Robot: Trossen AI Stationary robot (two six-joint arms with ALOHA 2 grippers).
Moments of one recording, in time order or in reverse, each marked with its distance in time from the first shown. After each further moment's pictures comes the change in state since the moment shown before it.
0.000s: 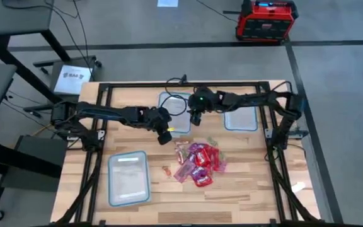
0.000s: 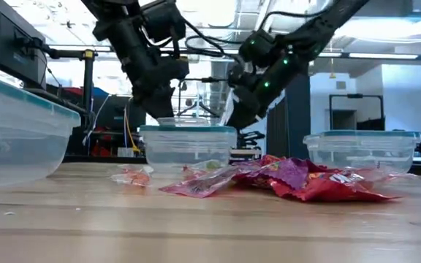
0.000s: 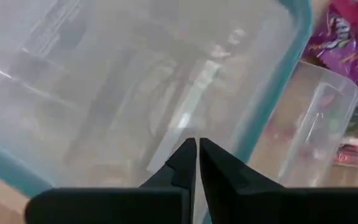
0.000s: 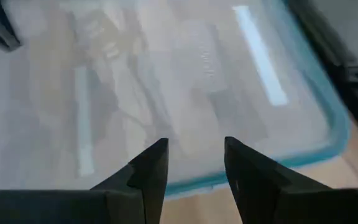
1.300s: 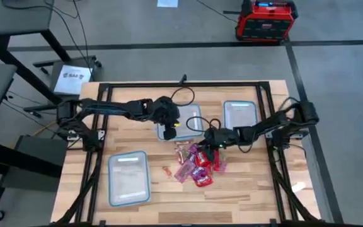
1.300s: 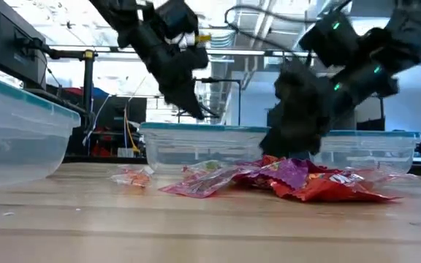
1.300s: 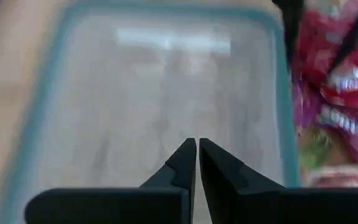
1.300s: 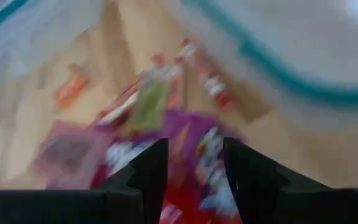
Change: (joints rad) left arm 0.087 0.111 0.081 0.250 0.293 0.227; right arm 0.385 -0.127 -0.584 0.716 0.099 0.584
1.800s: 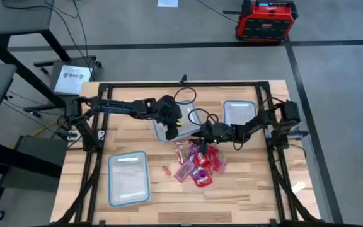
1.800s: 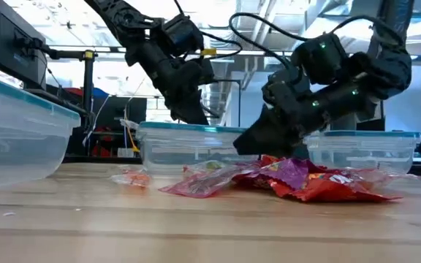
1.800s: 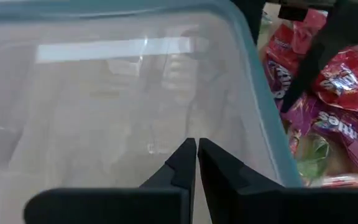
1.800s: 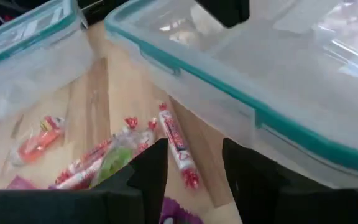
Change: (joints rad) left arm 0.016 0.052 0.003 0.032 0.082 0.004; right arm -0.074 0.154 -0.005 0.360 0.005 -0.123
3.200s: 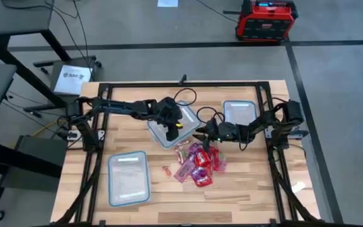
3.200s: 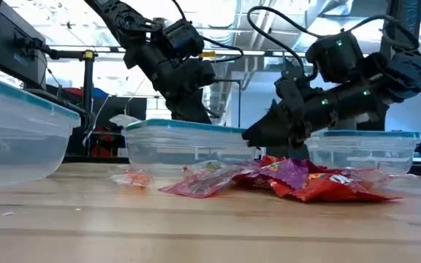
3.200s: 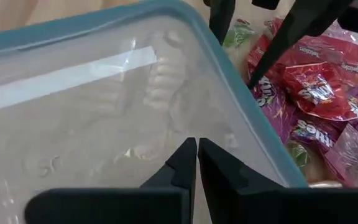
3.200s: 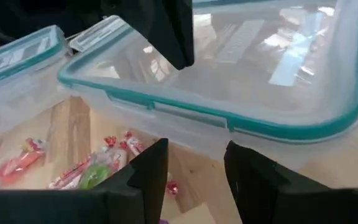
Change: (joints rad) left arm -0.002 0.029 -0.002 -0.021 0.054 -0.032; right arm 0.003 -0.034 -0.082 0.121 0.043 -0.019
